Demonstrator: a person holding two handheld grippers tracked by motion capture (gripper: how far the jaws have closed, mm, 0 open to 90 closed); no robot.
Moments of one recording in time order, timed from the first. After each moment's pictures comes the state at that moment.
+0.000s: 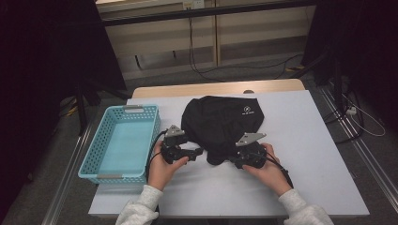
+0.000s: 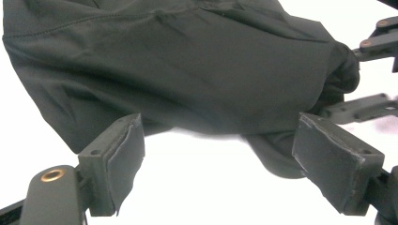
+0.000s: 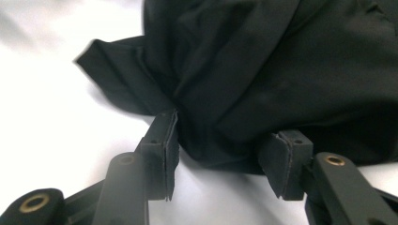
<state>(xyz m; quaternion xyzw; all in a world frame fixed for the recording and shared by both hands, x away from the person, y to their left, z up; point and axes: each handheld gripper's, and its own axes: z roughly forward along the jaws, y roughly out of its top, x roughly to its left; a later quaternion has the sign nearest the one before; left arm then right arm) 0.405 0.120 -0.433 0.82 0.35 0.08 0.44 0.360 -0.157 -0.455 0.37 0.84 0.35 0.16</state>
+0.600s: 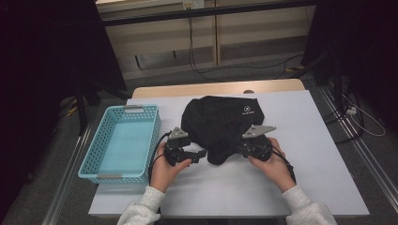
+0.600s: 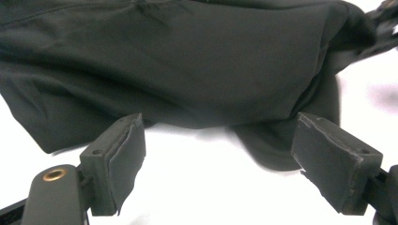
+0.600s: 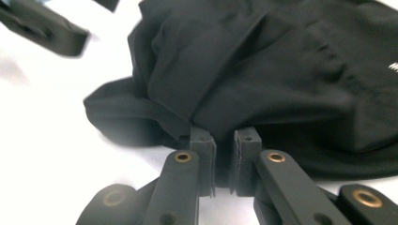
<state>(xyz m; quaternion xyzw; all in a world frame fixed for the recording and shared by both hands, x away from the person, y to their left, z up) 0.402 0.111 -0.439 0.83 0.35 0.07 0.44 0.363 -0.177 -0.430 0.38 0.82 0.40 0.17</state>
